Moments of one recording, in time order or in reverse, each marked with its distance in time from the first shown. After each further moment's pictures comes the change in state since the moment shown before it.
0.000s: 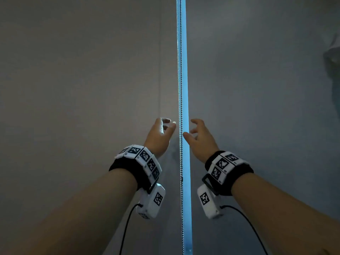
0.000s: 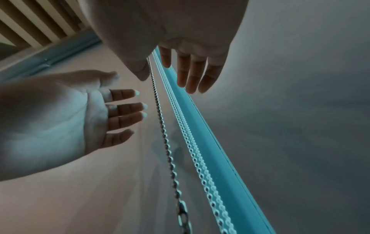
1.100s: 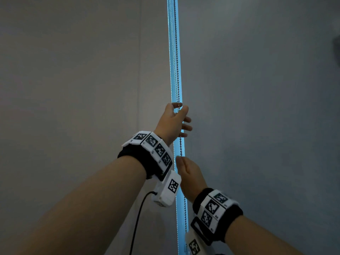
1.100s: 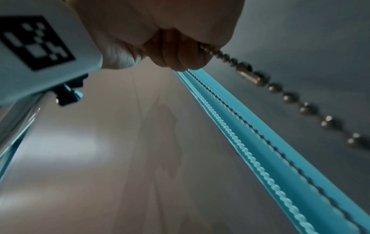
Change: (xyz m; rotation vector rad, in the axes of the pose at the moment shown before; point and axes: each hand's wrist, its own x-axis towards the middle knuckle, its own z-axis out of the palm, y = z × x) left_hand 0.011 0.061 0.046 -0.269 -0.104 -0.134; right_hand -0.068 0.026 0.030 0.182 -0.109 0.021
